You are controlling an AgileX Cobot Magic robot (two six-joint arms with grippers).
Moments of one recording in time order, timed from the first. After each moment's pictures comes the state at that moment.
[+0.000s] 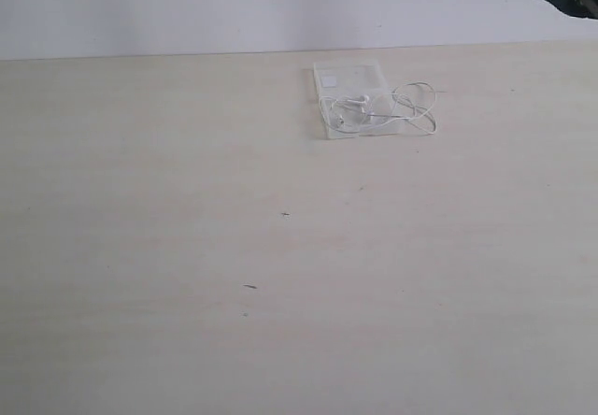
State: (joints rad) left arm -0.19 0.00 0.00 0.16 0.28 -0.37; right arm 0.09 1.11 -0.77 -1.74 -0.47 1.95
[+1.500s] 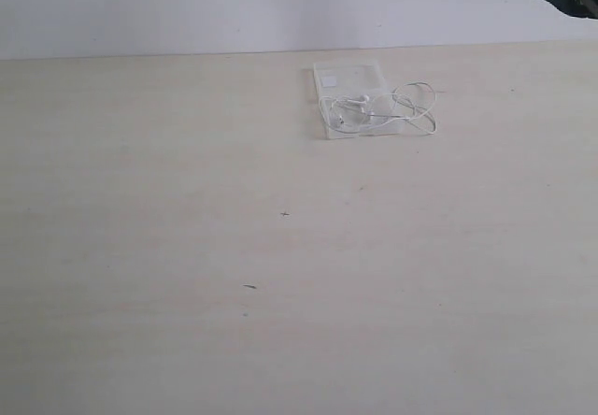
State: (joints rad) left arm -0.19 0.00 0.00 0.16 0.31 -0.37; right arm 0.09 1.11 -0.77 -1.74 -0.47 1.95
